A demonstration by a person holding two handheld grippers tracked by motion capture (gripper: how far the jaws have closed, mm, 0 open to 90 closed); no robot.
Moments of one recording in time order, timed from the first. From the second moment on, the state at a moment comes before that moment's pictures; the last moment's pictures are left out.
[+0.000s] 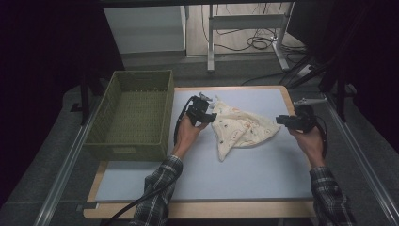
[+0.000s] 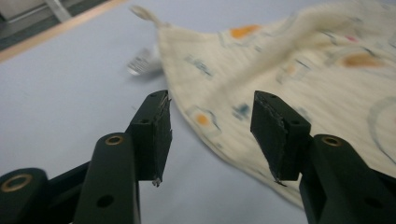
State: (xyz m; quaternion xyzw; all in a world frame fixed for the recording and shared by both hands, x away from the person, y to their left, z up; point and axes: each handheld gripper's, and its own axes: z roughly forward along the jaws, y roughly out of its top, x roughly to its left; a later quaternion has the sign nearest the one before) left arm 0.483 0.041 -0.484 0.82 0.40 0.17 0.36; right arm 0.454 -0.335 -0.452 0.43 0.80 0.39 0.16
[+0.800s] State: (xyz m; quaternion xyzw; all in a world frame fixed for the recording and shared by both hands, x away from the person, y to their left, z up) left arm 0.366 0.017 -0.536 0.86 0.31 0.11 0.38; right arm 0.413 -0.255 -0.510 0.33 0.86 0.39 0.10
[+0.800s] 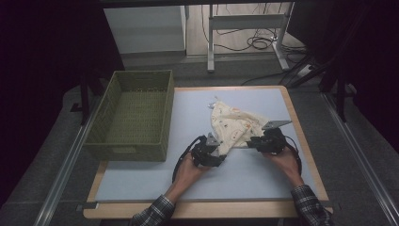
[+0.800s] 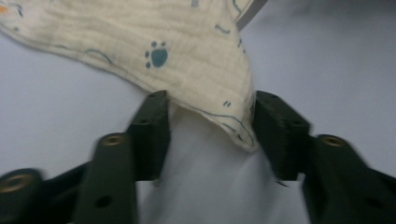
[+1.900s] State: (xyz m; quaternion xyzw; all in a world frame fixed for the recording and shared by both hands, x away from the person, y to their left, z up) left arm 0.398 0.075 -0.529 0.82 0.41 0.10 0.39; right arm 0.380 -0.256 -0.503 0.31 0.87 0.38 0.08
